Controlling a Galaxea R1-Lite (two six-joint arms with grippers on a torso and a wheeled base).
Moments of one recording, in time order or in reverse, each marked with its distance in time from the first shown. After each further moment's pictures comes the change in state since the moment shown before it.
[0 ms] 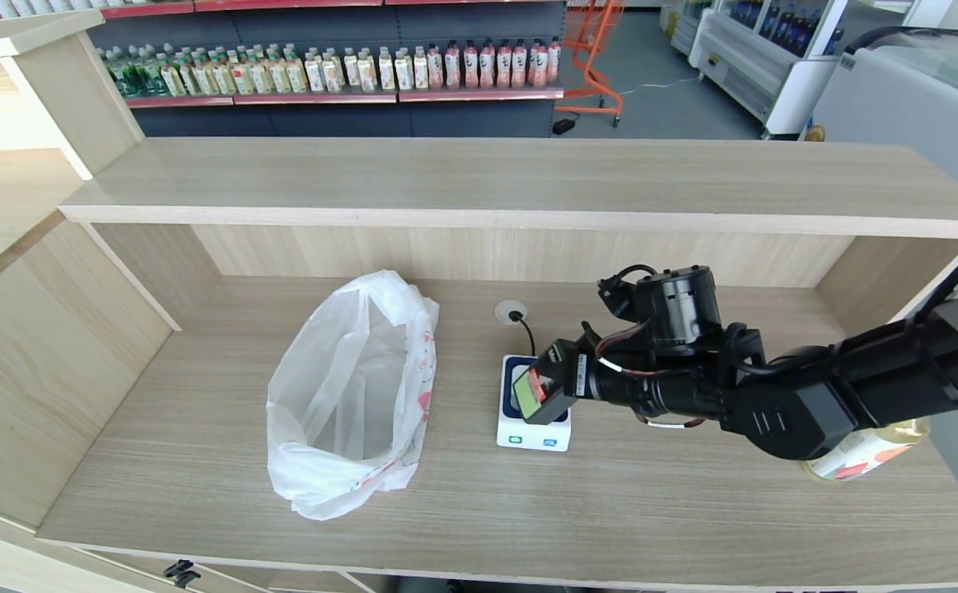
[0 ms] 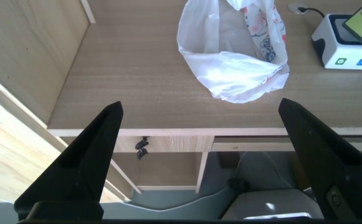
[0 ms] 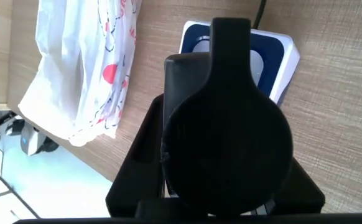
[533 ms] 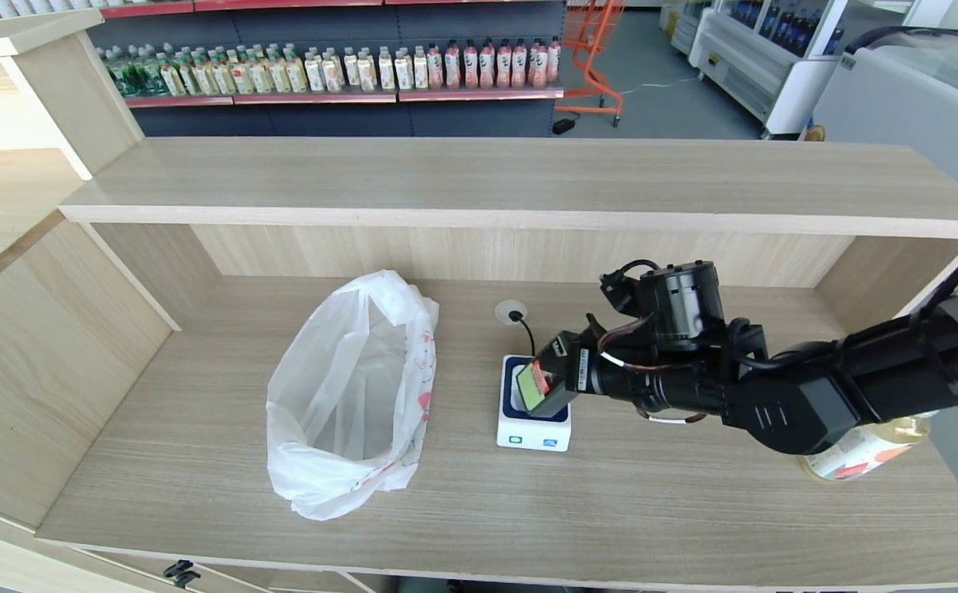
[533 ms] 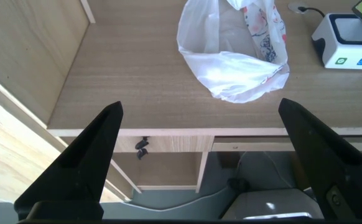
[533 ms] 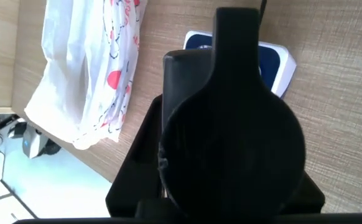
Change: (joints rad) left arm 0.000 0.000 0.000 0.000 0.000 0.000; right arm -0.005 -0.020 -0.009 0.006 0.004 -0.001
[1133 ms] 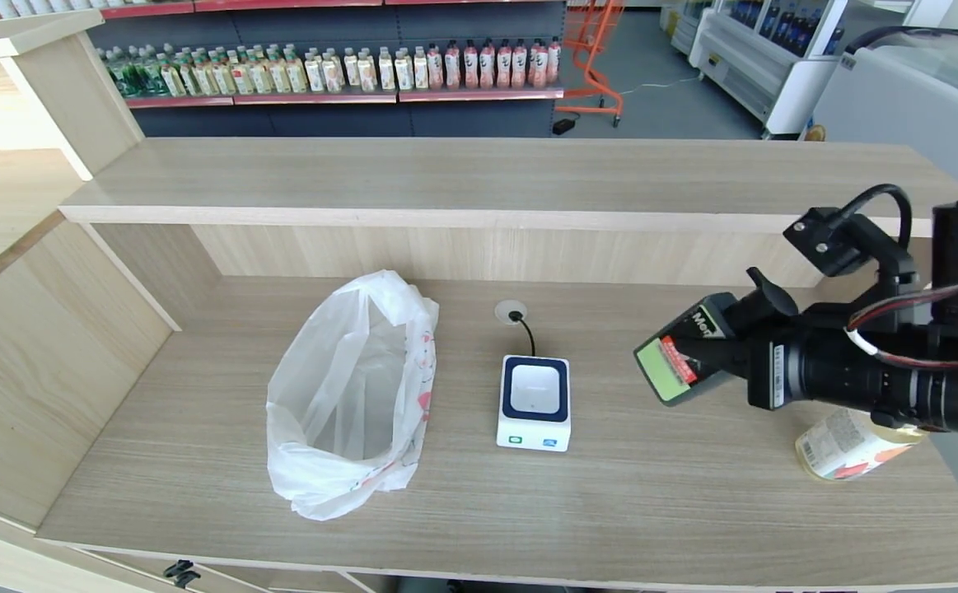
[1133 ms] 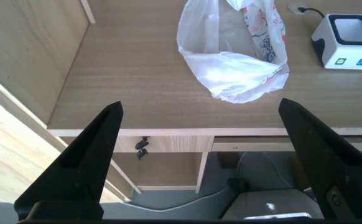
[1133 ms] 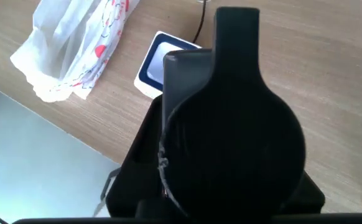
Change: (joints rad) left arm 0.000 0.000 0.000 0.000 0.000 0.000; right arm -0.095 -0.565 0.253 0.218 -0.050 -0.366
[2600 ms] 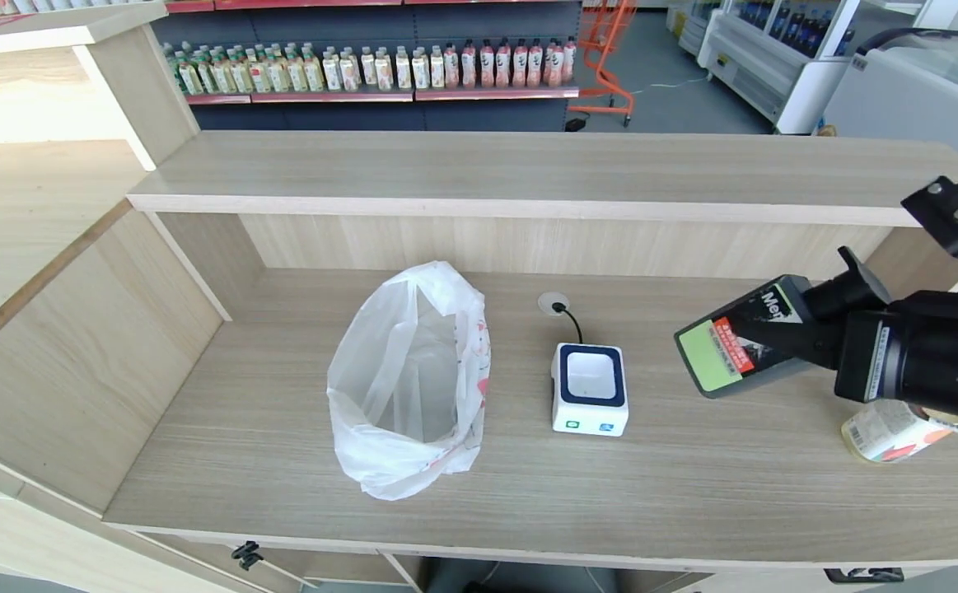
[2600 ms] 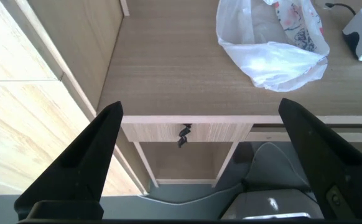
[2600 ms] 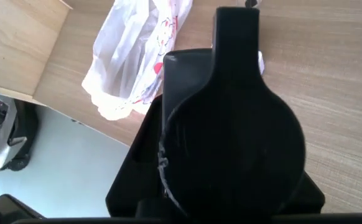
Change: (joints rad) left arm 0.000 0.000 0.000 0.000 0.000 -0.001; right arm -0.050 -0.134 0.009 0.048 0.062 0.153
